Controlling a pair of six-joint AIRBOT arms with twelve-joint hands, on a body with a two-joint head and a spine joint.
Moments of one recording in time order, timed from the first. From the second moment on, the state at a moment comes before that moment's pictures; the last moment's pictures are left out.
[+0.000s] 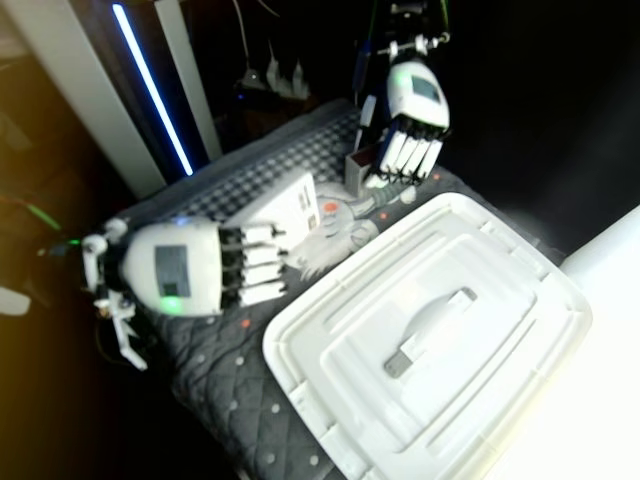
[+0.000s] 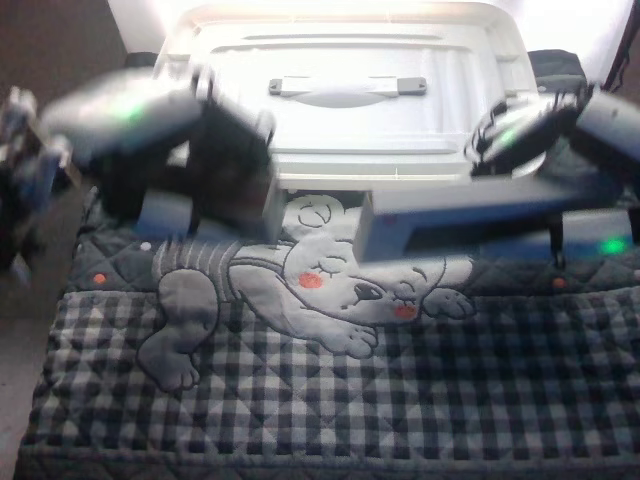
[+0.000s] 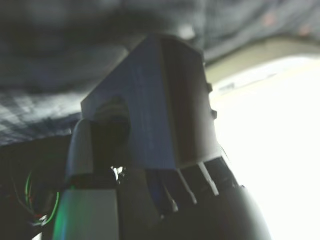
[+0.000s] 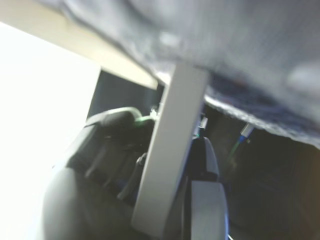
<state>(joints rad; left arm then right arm) 0.48 -1.03 1.21 0.16 -0.70 0.82 -0.58 -1.17 1.44 -0.14 1.17 -0.13</state>
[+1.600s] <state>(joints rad) 0.16 -1.09 1.21 0.08 -0.67 1.21 -0.26 -1.15 1.52 -0.28 1.03 -0.15</state>
